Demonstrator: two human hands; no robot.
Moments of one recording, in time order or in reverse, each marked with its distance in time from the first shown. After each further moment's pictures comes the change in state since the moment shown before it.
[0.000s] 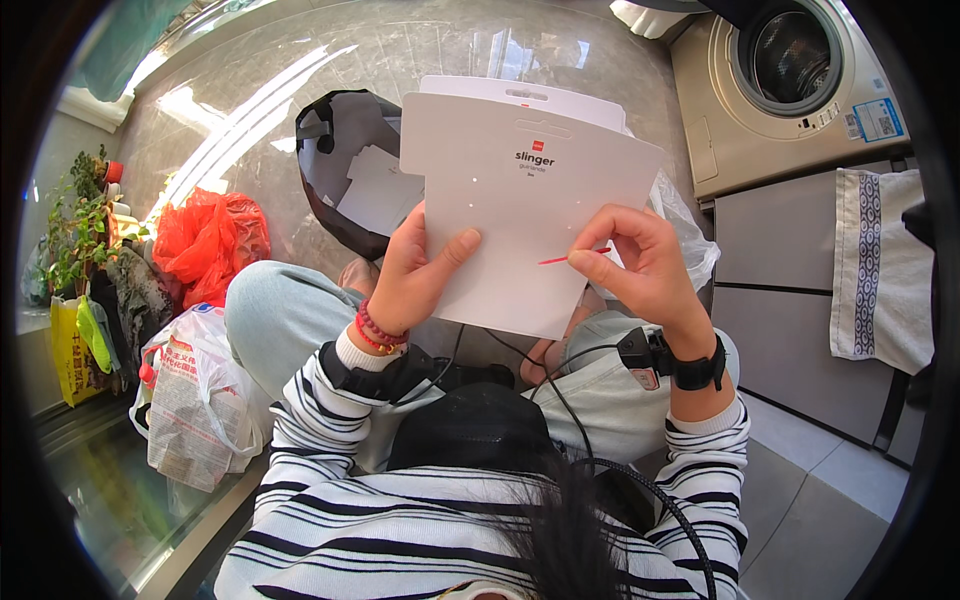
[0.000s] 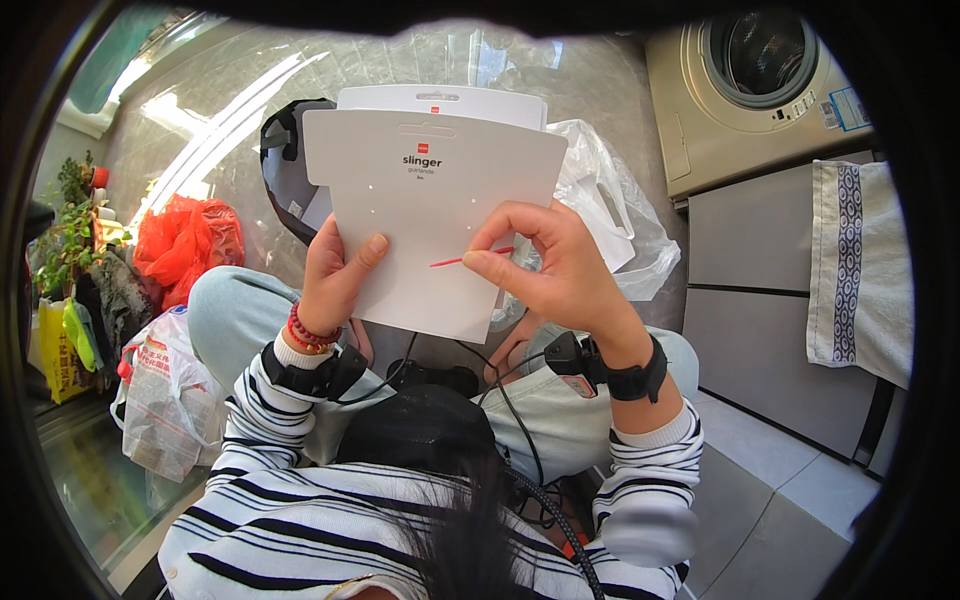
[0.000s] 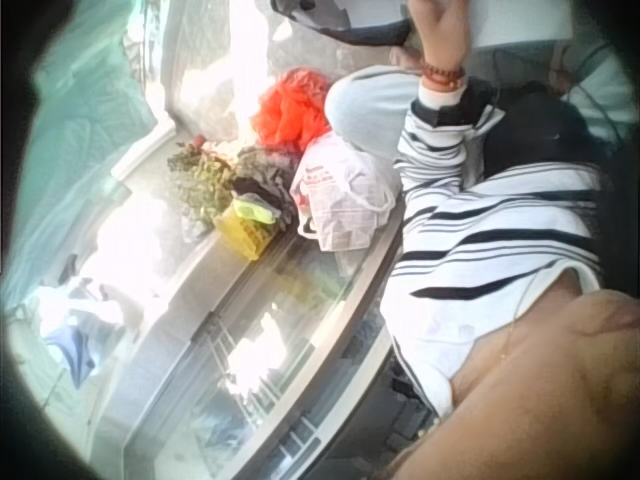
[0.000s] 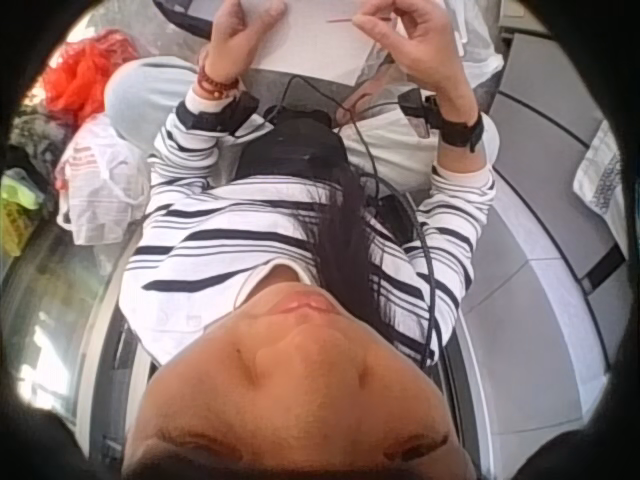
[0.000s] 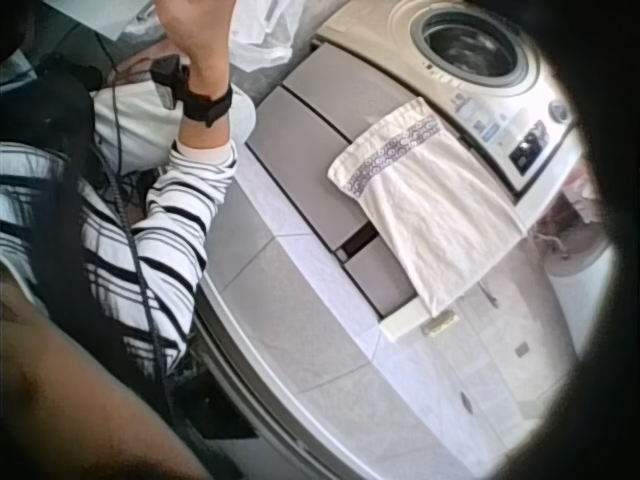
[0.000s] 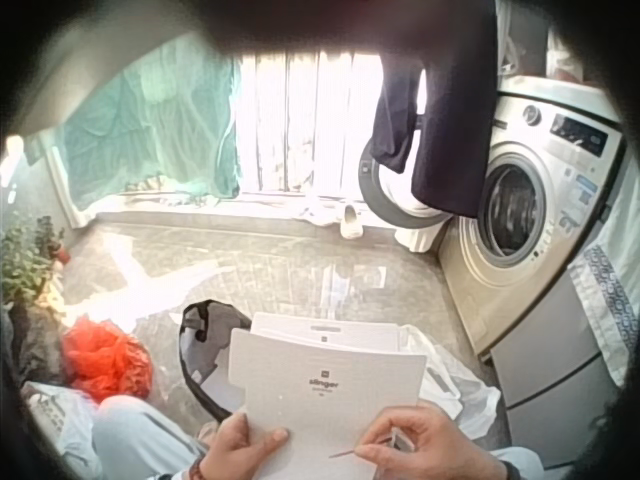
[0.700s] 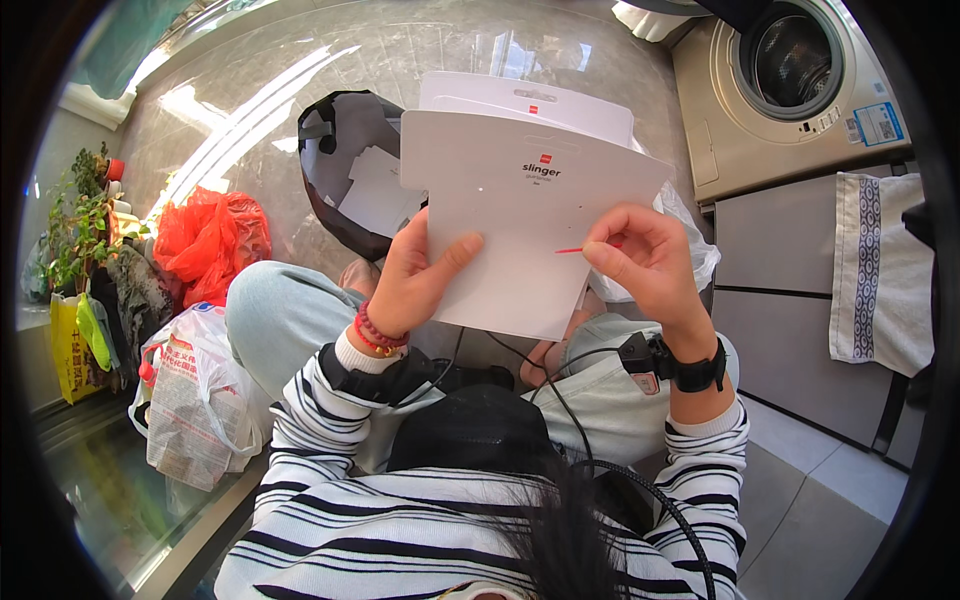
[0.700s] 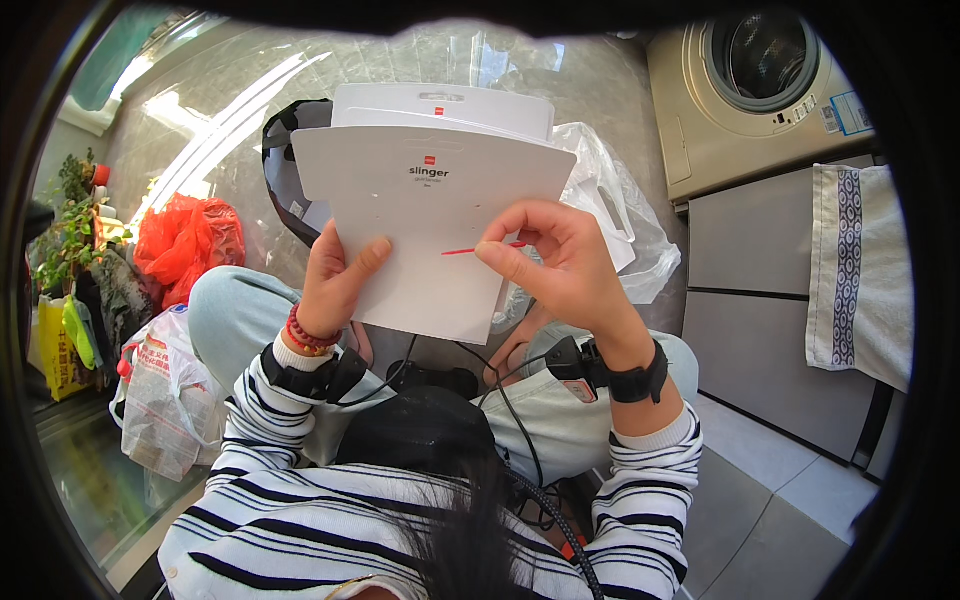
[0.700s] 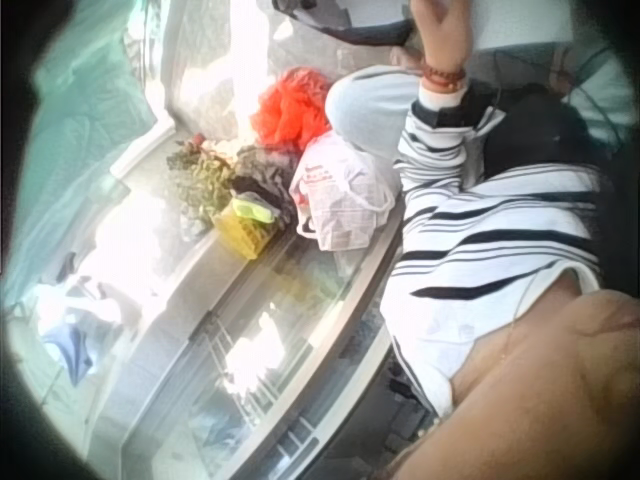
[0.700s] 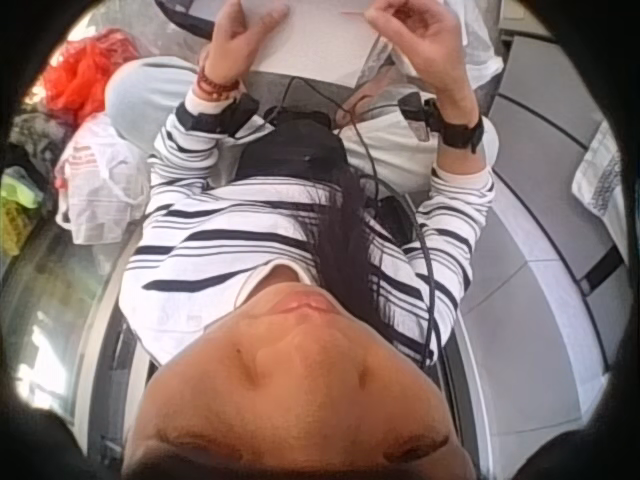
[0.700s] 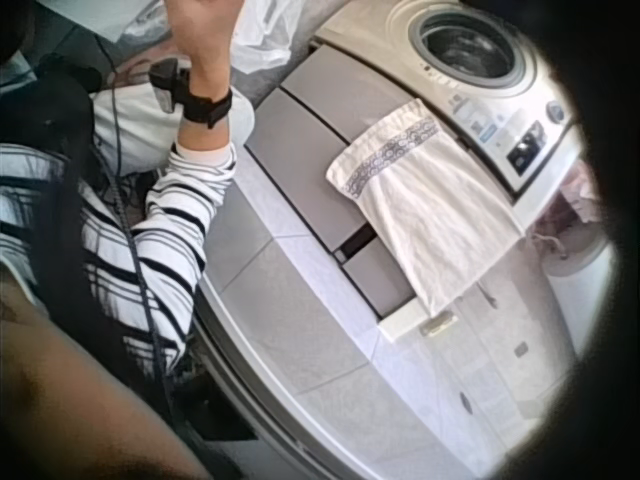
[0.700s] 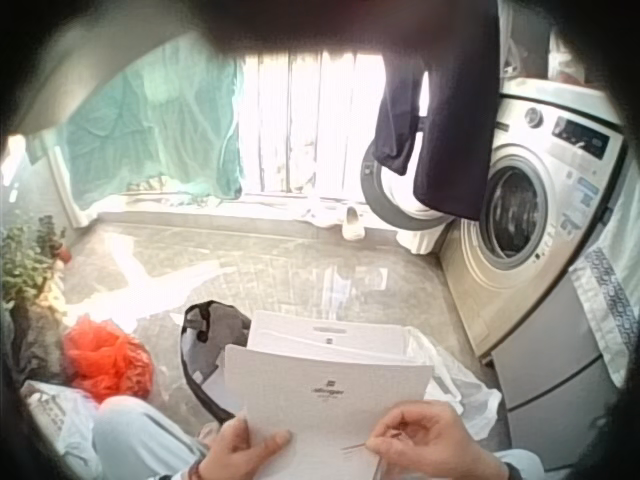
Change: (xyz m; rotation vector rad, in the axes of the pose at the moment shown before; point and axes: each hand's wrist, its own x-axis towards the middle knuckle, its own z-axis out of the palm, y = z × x) left_hand -0.002 0.004 -0.001 -0.031 -0.033 -0.027; right_hand -0.003 0.000 -0.003 0.241 0.025 0.074
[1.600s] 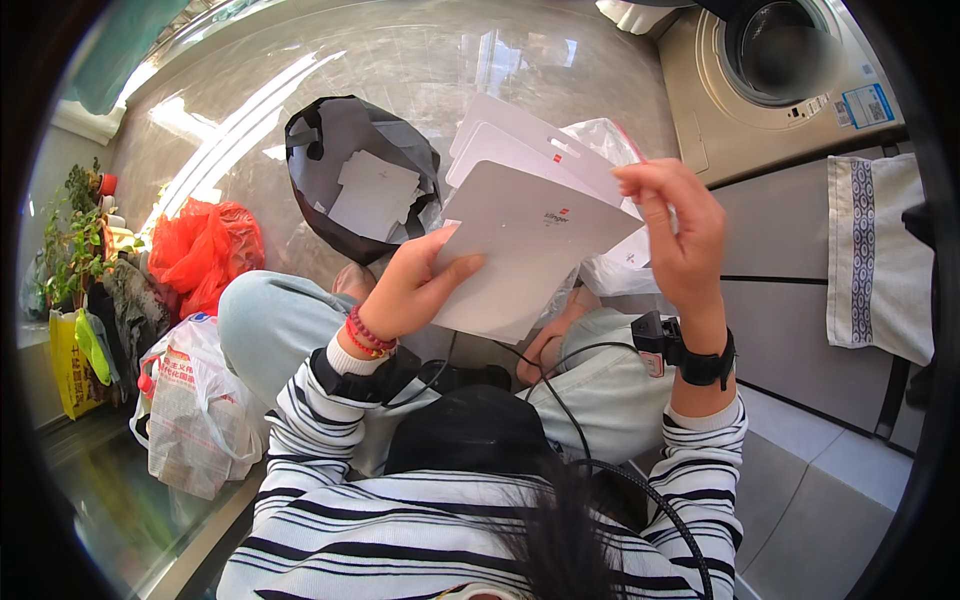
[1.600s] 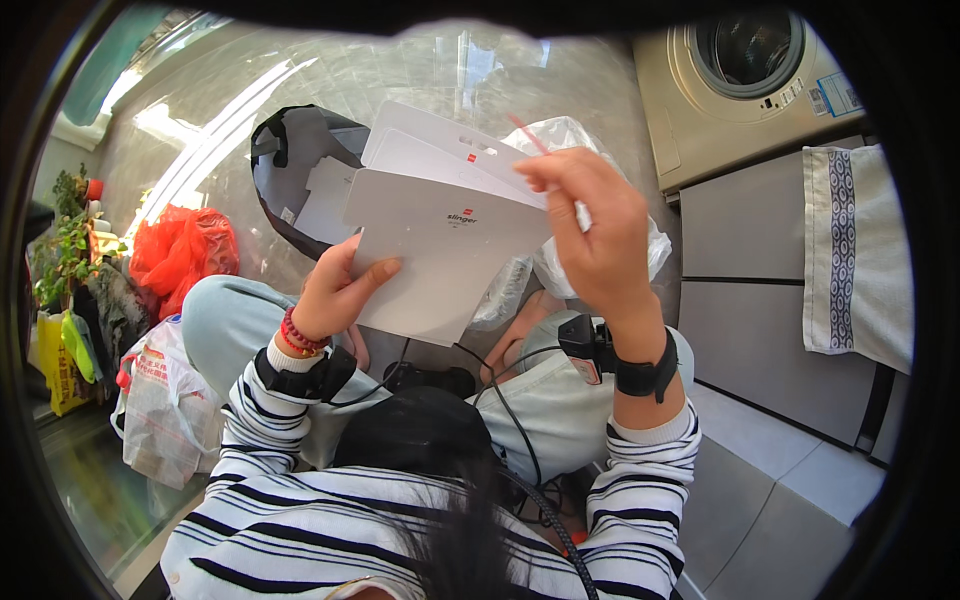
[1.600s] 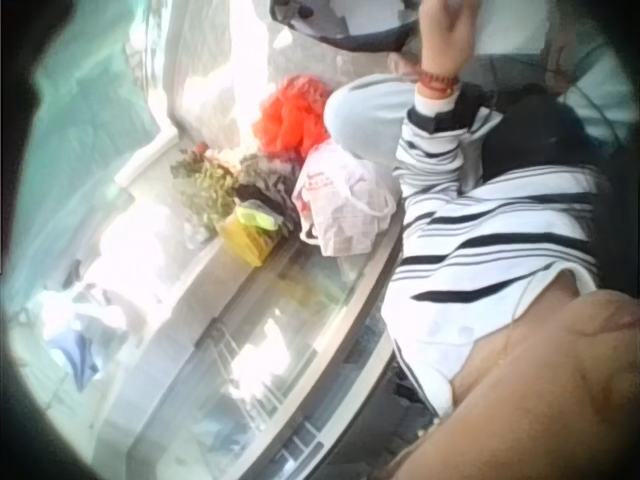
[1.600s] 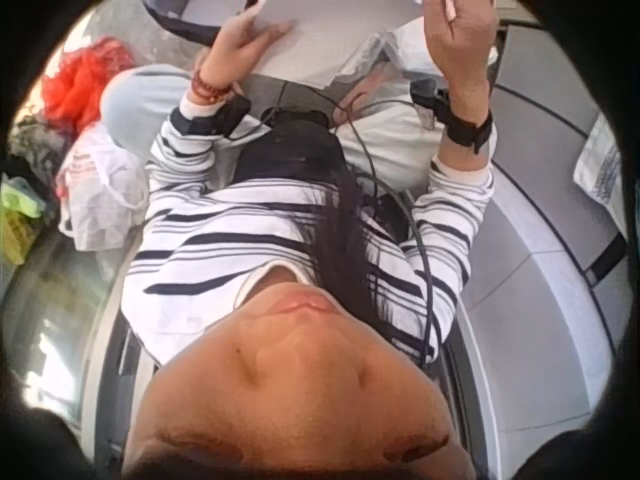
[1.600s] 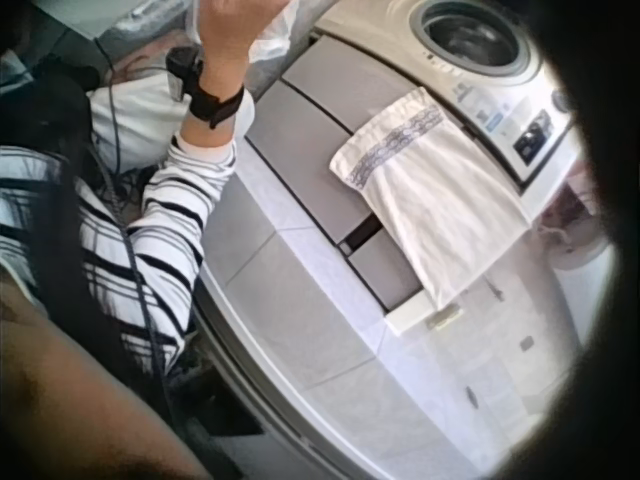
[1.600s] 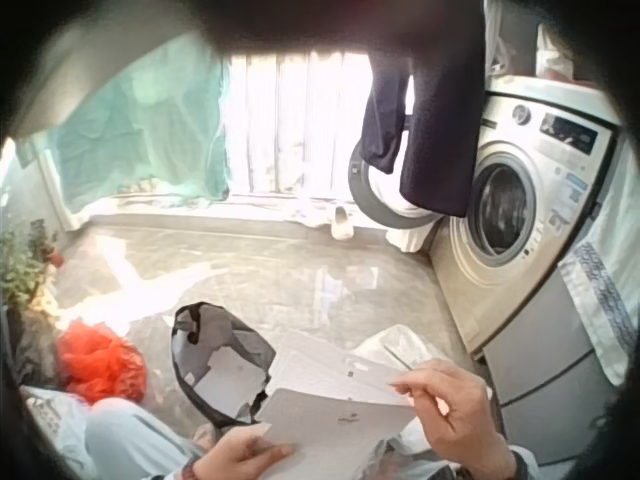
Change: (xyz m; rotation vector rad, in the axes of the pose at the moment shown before) left_hand 0.003 0.001 -0.001 0.312 -0.196 -0.032; right_hand 0.003 -0.014 -0.018 -0.689 0.365 -0.414
